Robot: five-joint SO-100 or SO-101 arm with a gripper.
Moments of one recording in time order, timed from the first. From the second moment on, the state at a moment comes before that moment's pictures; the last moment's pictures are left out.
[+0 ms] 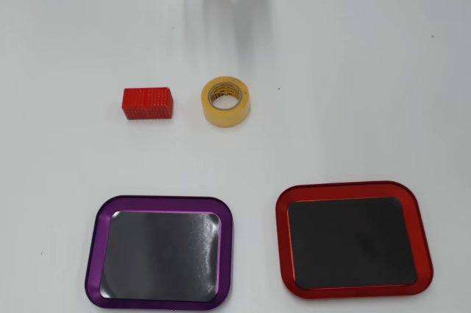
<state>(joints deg) 3.0 173.9 153.7 60.2 -8.4</state>
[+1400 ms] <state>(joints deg) 3.3 109.5 123.8 47.3 -8.6</state>
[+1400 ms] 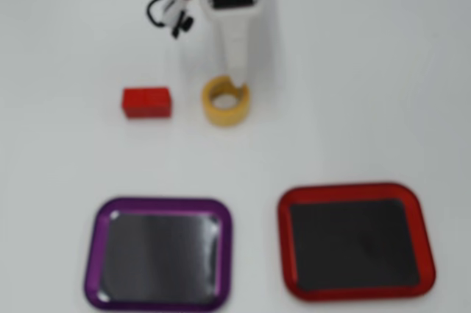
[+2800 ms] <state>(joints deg) 6.6 113.5 118.3 49.0 -8.4</state>
